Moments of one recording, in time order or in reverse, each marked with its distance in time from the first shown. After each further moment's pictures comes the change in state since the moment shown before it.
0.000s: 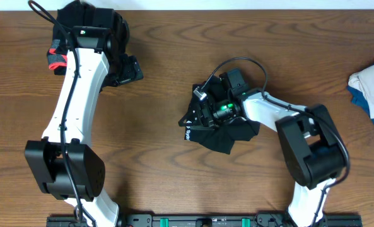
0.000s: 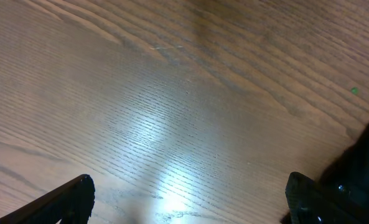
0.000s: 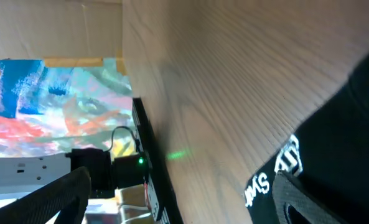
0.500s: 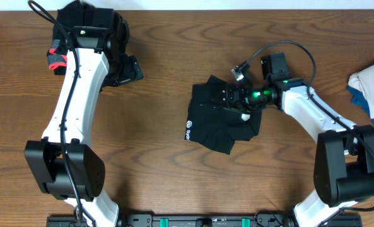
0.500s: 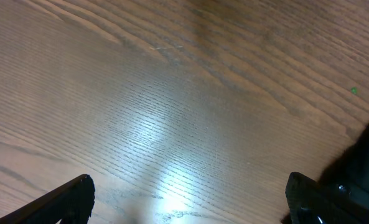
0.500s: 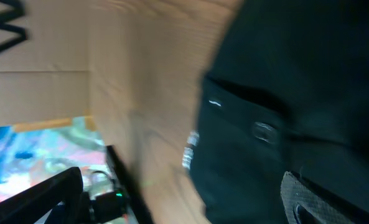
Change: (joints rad) left arm 0.000 0.000 0.000 0.000 0.000 0.000; right arm -0.240 -0.174 0.003 -0.230 0.190 -0.087
